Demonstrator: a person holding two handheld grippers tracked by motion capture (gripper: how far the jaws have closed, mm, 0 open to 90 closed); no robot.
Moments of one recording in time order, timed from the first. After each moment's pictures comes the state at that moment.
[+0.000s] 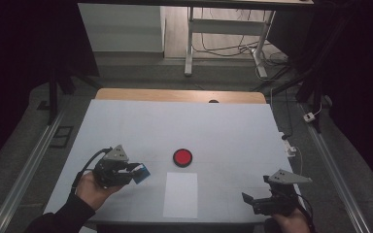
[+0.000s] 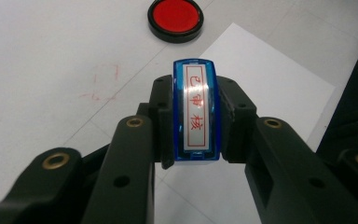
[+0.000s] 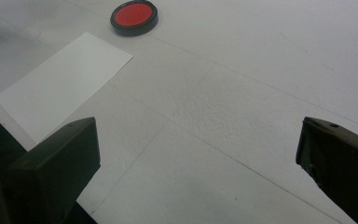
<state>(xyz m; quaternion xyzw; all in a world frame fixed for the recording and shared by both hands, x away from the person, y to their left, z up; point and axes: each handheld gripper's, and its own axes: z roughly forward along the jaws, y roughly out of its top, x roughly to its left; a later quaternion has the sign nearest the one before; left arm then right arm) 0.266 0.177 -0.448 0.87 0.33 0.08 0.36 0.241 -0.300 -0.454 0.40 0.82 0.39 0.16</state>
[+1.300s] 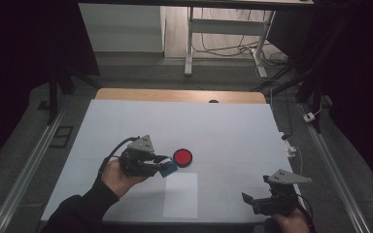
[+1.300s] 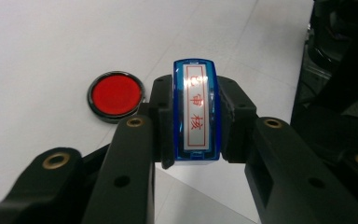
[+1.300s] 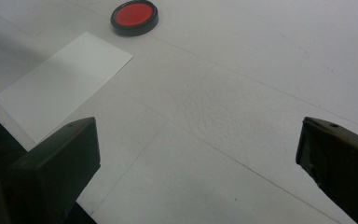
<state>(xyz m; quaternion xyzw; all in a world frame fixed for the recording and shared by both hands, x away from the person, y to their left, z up) 0.289 0.118 -0.425 0.88 0.24 0.05 0.42 0.241 -0.300 -0.454 0.40 0.82 0.39 0.16</state>
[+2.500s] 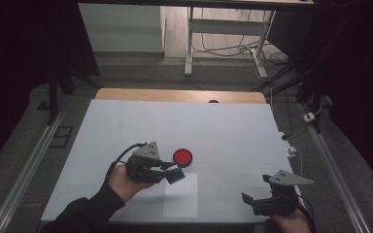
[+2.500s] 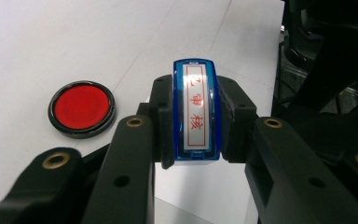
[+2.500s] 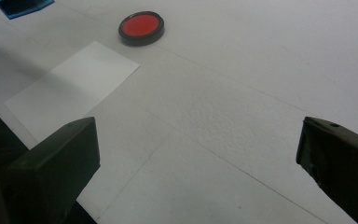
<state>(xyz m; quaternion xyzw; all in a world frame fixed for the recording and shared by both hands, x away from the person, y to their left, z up) 0.284 0.106 -0.435 0.87 0.21 0.03 0.44 0.238 -0.298 -0.450 0.38 0.81 0.41 0.16</state>
